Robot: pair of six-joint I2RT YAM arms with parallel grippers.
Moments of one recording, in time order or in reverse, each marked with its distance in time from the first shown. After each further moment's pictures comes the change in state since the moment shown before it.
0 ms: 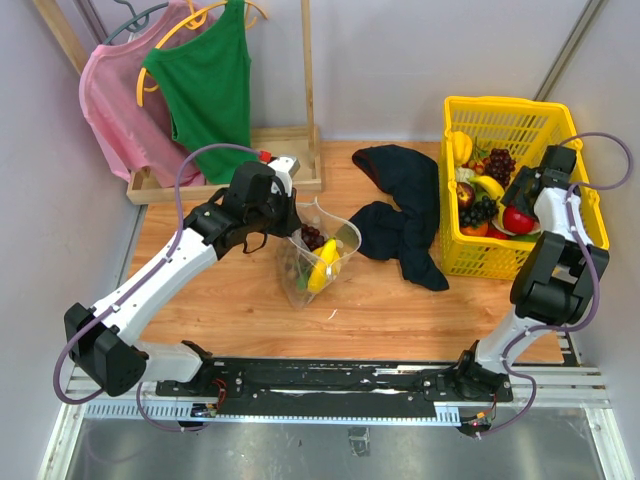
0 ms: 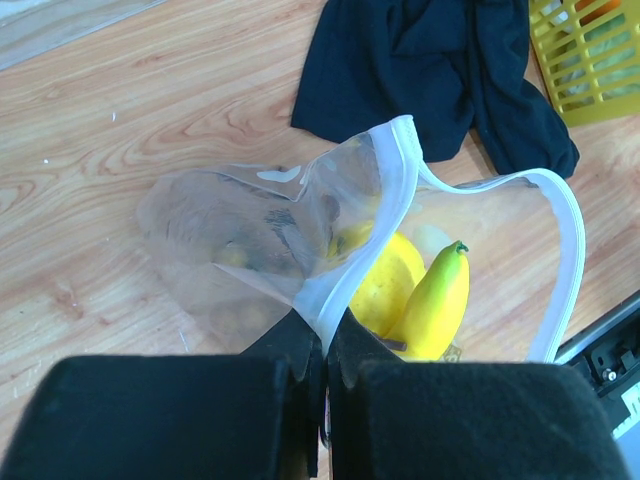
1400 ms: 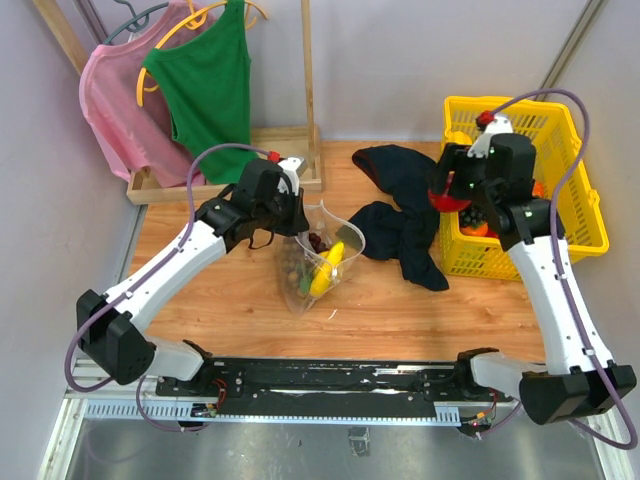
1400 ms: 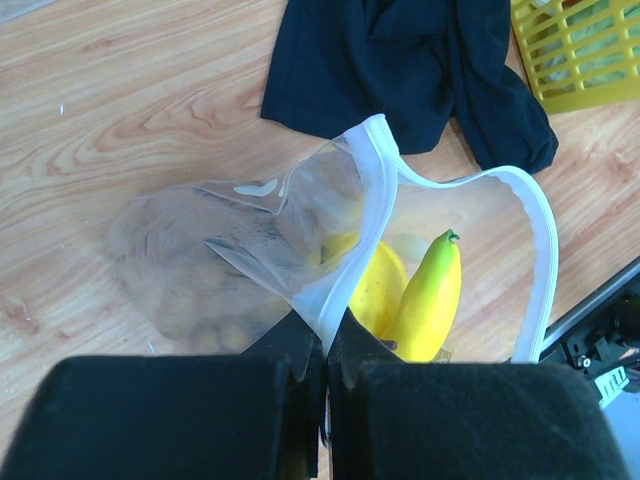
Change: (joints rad) left arm 0.006 0.066 0.012 0.019 0.077 -0.021; right arm 0.520 -0.570 0.016 -0.158 -0.136 0.028
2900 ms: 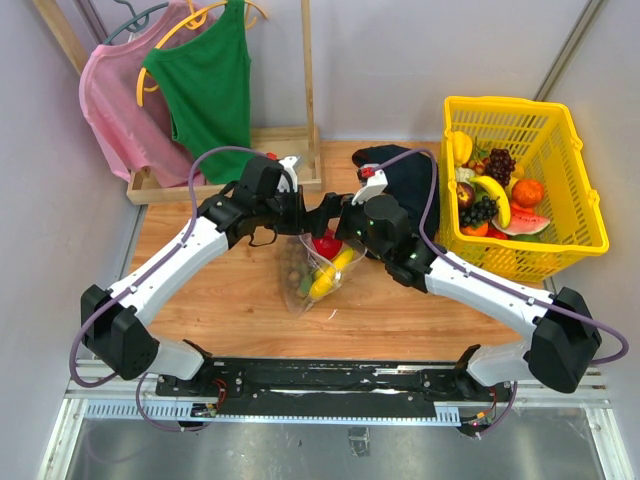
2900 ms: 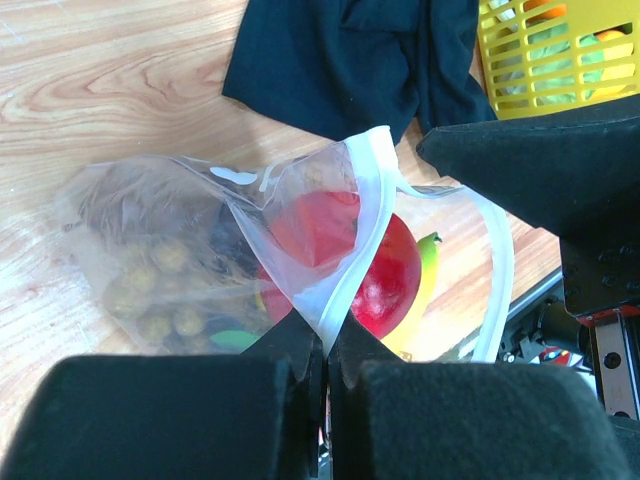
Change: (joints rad) left arm 0.011 0.035 0.022 -0.016 0.066 -0.159; right arm 0.729 0.159 -0.408 0.798 0.246 0.320
